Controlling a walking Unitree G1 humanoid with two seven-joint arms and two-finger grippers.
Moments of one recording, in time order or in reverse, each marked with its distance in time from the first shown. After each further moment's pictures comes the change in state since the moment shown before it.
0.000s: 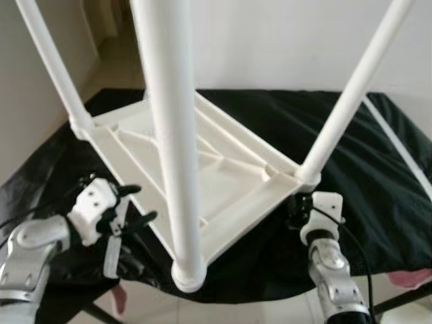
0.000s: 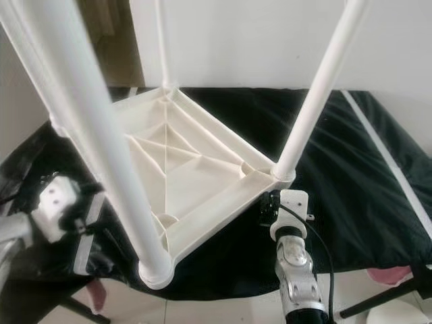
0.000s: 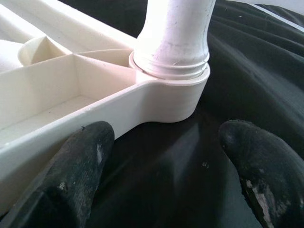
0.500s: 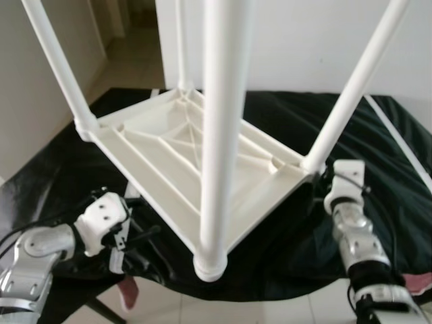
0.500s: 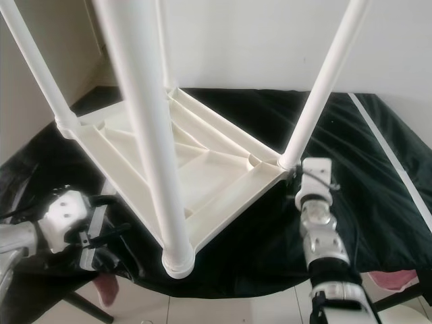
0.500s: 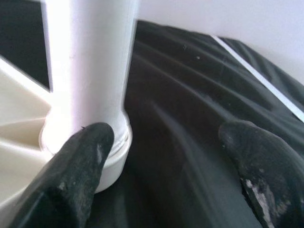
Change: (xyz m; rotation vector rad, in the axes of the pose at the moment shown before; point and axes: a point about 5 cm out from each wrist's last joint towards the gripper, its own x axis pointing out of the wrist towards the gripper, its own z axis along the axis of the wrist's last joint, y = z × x) left arm 0.009 -0.014 -0.001 0.095 0.073 -0.079; right arm 0.067 -0.045 0.043 -0.107 -0.021 -0.110
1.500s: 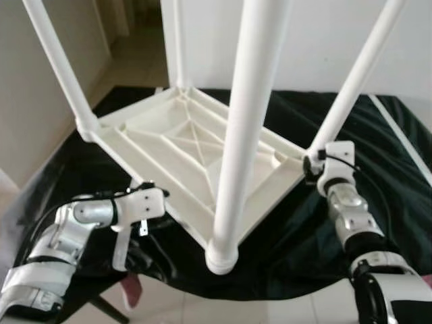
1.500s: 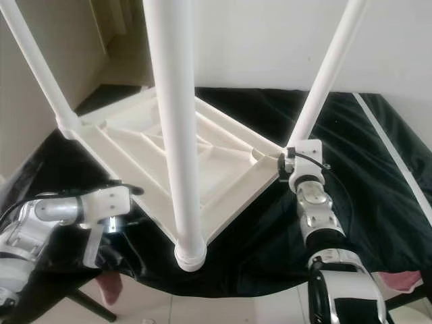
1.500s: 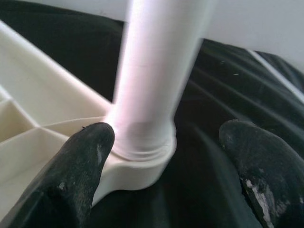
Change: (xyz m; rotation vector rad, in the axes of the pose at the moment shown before) left arm 0.053 0.029 0.003 0.293 0.177 -0.142; right arm 0.013 0.009 0.006 -0.017 -0.033 0.111
